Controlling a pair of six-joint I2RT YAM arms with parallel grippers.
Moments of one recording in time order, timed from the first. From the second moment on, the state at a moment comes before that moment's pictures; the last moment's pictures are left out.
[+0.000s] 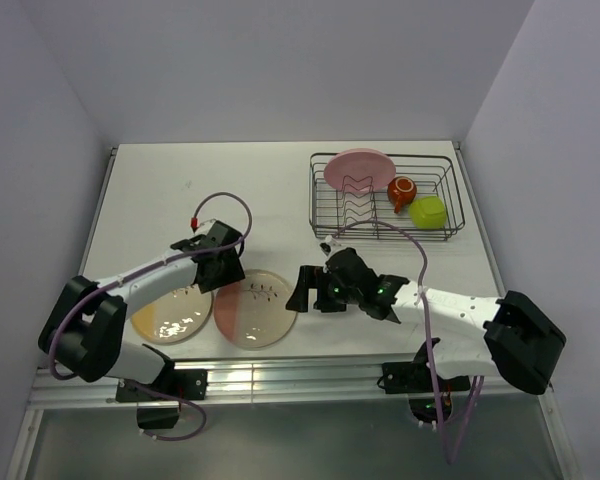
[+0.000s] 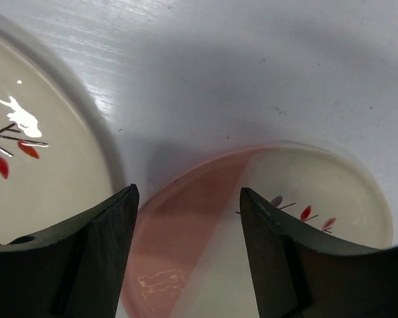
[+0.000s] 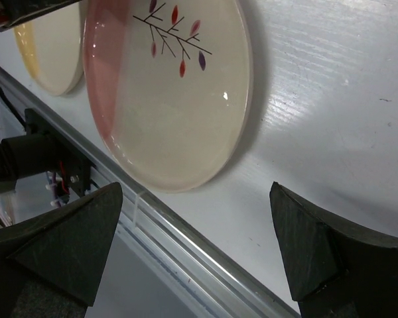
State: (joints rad) left arm -0.55 1.41 0.78 -0.54 -0.27 -0.85; right arm 0.87 1.23 0.55 -0.05 -0.16 0.85
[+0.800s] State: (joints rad) left arm -0.73 1.60 0.82 -0.25 -0.22 -0.85; right arm 0.87 1.19 0.47 -0.05 -0.12 0.88
